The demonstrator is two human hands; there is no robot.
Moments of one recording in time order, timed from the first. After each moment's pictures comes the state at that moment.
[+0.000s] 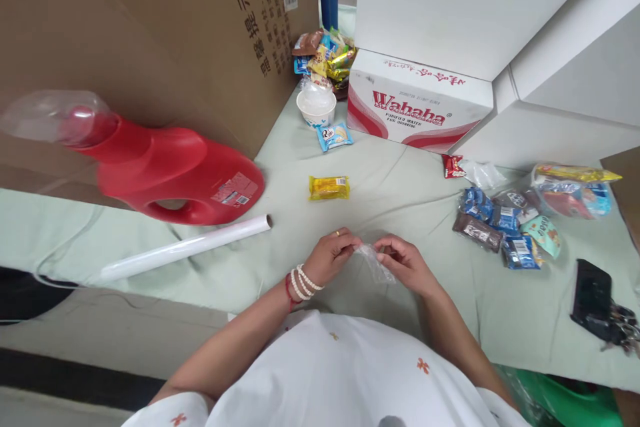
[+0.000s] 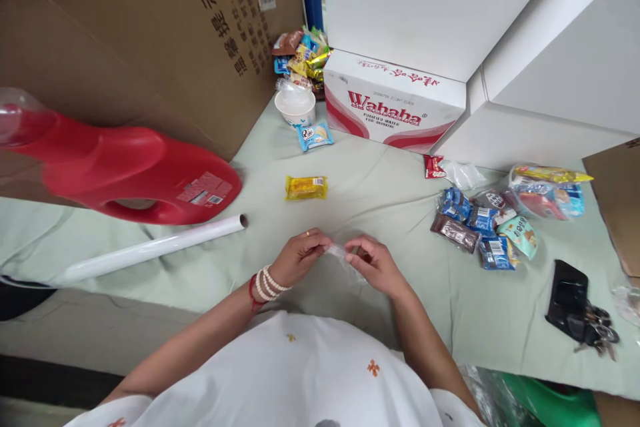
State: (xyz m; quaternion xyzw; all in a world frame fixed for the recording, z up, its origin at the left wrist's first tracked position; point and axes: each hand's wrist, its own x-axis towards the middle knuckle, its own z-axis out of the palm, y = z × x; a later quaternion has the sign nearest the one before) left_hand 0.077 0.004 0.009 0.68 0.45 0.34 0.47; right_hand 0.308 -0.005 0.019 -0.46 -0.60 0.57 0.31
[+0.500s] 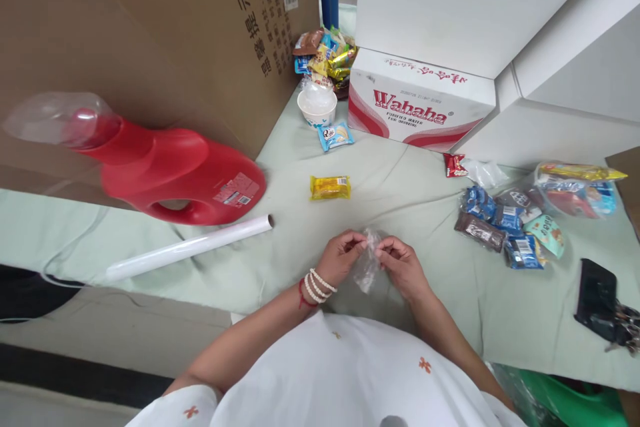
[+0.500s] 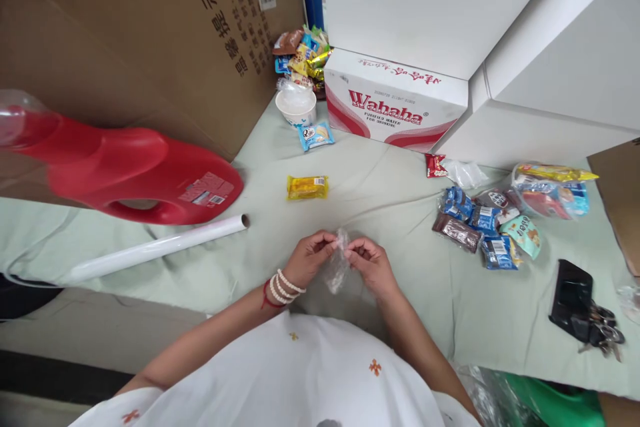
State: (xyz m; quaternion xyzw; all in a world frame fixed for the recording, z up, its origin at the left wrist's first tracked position) left_hand 0.106 -0.007 0.001 0.43 0.50 0.40 0.63; right_hand 0.285 -0.017 0.001 -0.49 -0.37 0.67 0.42
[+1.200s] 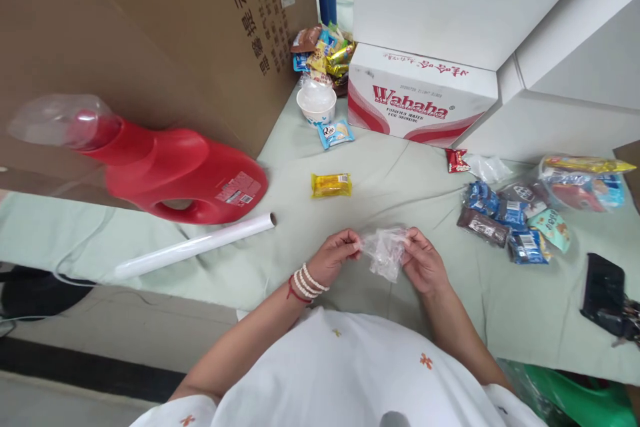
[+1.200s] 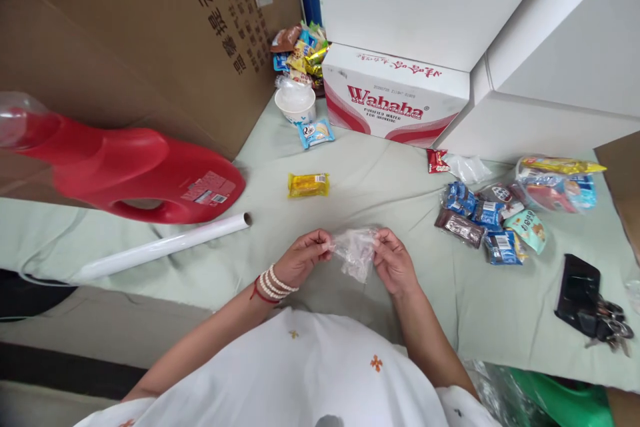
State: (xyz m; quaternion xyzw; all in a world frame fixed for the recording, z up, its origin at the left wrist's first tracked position) left_hand 0.087 -0.009 0.007 0.28 0.41 0.41 0.77; right_hand 0.311 -0.014 0.009 -0.44 -0.20 0.71 0.51
